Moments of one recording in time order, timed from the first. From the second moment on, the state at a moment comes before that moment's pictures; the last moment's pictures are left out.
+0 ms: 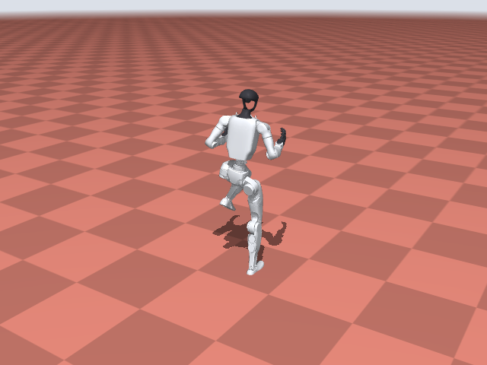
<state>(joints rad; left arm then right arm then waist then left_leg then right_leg) 0.29 0.43 0.00 -0.43 -0.49 -0.31 0.33 0.00 -0.50 0.10 -0.30 0.45 -0.26 -0.12 0.10 -0.13 0.26 -1.17 0.08 0.21 2.44 -0.63 0.11 -0.04 -0.23 0.11 0.34 -0.47 -0.06</state>
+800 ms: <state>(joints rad) 0.37 0.44 -0.04 -0.31 -0.43 -0.30 0.40 0.09 -0.58 0.11 -0.17 0.38 -0.27 -0.18 0.13 -0.06 0.30 -1.23 0.17 0.19 2.24 -0.54 0.10 0.19 -0.17 0.12 0.27 -0.51 -0.04</state>
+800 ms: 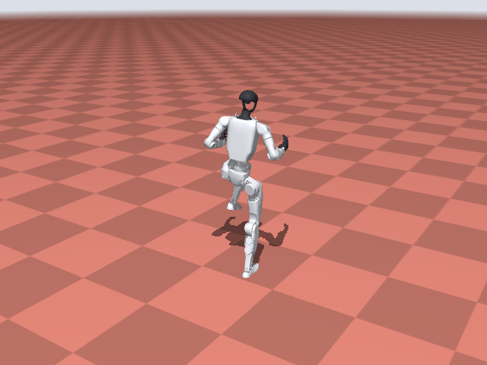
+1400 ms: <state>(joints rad) -0.20 0.38 -0.17 -0.64 -0.28 -0.29 0.37 0.73 -0.66 0.06 -0.58 0.40 -0.31 -0.05 -0.24 0.18 -0.04 0.07 0.22 0.00 0.20 -0.05 -0.01 -0.86 -0.03 -0.21 1.58 -0.23 0.10</state>
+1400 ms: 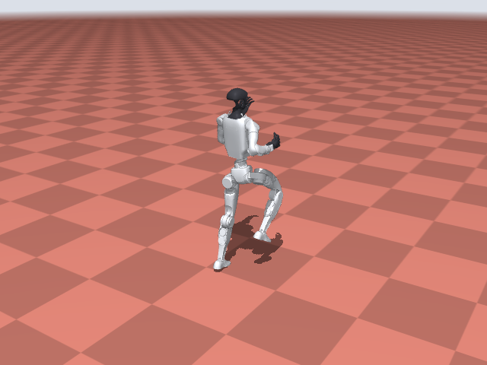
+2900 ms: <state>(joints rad) -0.33 0.38 -0.23 -0.32 -0.41 -0.28 0.40 0.37 -0.45 0.10 -0.45 0.37 -0.31 -0.13 -0.21 0.15 0.29 -0.16 0.19 -0.08 0.68 -0.60 0.10 -1.22 -0.12 -0.17 2.33 -0.50 0.11</state>
